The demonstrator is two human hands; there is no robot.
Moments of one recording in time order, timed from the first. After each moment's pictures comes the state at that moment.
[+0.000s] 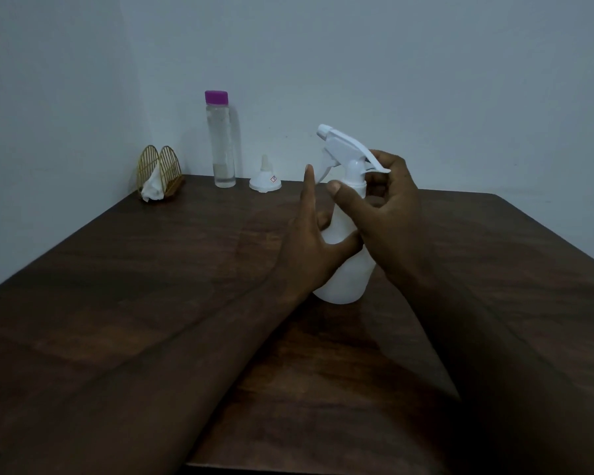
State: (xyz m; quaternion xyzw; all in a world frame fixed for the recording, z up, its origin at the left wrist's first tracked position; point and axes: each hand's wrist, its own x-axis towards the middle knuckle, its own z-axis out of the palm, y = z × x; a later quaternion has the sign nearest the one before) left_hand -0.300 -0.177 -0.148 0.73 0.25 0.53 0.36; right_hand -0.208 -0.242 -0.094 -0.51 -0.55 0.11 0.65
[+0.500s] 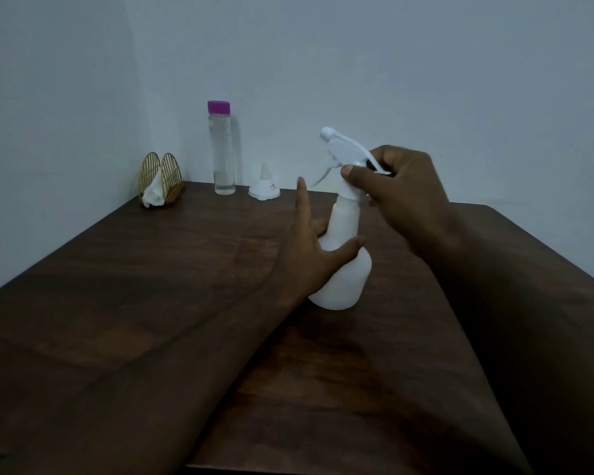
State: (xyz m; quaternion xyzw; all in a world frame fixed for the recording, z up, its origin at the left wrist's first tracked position) left_hand -0.308 -0.186 -0.139 0.74 0.31 0.49 0.33; right_hand -0.190 -0.242 -0.048 -0.58 -0.59 0.08 0.56
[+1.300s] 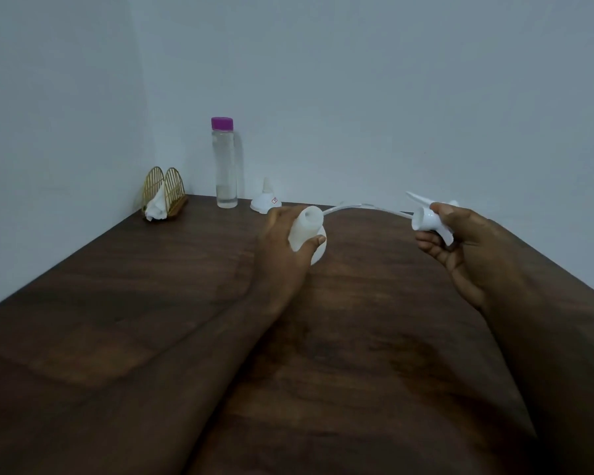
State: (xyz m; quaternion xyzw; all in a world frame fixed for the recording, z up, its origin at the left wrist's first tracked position) left_hand -0.325 -0.166 -0.135 0.71 0.38 0.56 0.19; right_hand -0.105 -0.260 -0.091 -0.49 -0.36 0.32 0.73
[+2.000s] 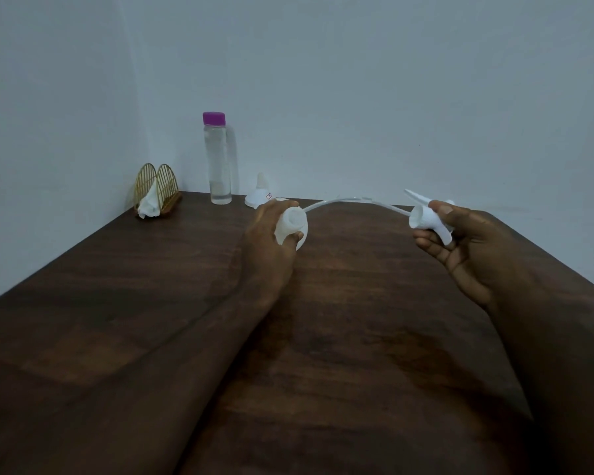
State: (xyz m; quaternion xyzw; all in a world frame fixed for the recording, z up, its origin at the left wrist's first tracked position) left_hand -0.325 -0.151 -0.143 0.70 0.39 0.58 0.16; right_hand -0.096 -0.269 -0.095 -0.46 -0.36 0.36 0.73
